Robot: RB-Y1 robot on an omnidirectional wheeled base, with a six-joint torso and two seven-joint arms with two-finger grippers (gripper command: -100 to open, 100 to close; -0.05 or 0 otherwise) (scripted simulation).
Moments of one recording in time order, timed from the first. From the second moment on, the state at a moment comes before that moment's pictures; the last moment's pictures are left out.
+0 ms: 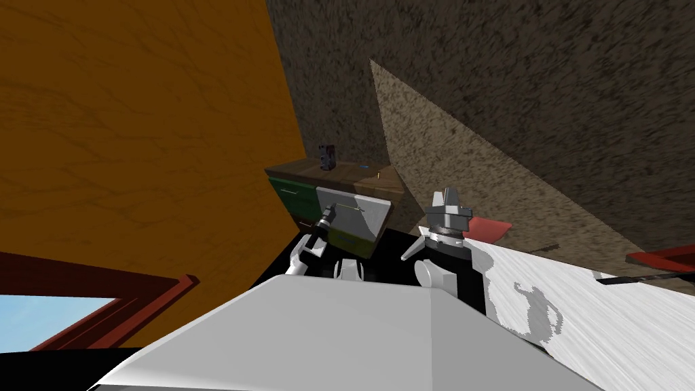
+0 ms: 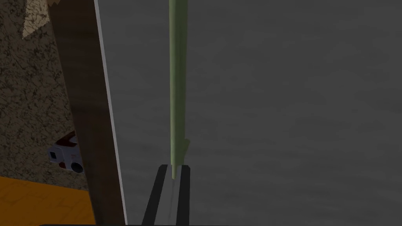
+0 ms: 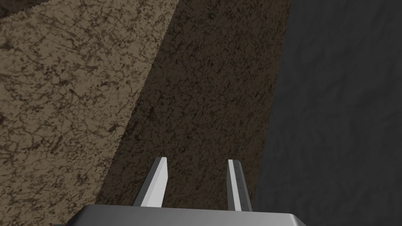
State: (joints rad) left arm 0.06 0.11 -0.23 -1.61 -0.16 -0.24 0.25; right arm 0.48 -0.04 -0.06 -2.32 -0.11 -0.47 0.14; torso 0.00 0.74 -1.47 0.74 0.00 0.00
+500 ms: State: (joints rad) left arm 0.06 0.11 -0.24 -1.64 -0.17 -0.21 0.25; right arm 0.48 -0.04 -0.06 -2.32 -0.11 -0.47 0.14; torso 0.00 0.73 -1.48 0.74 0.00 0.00
